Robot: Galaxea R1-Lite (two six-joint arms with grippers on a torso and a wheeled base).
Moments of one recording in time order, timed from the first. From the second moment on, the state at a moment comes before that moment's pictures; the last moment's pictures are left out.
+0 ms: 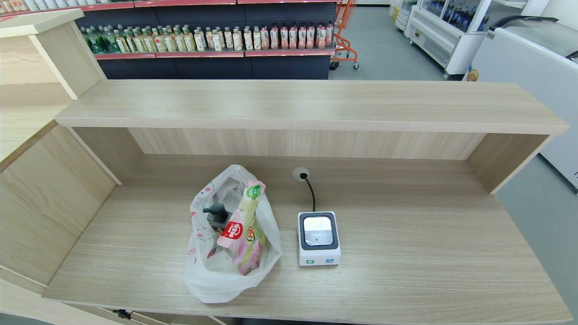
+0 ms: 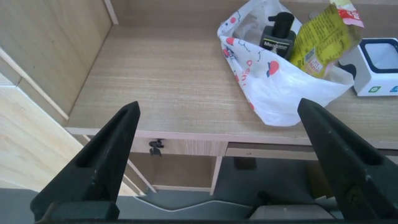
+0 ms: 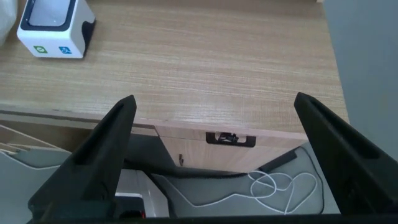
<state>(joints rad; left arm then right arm) 0.00 0.00 0.00 0.00 -0.01 0.00 -0.08 0.09 -0.01 0.03 0.12 -0.11</state>
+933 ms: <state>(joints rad) 0.00 0.00 0.00 0.00 -0.01 0.00 -0.08 0.09 -0.01 0.03 0.12 -0.10</state>
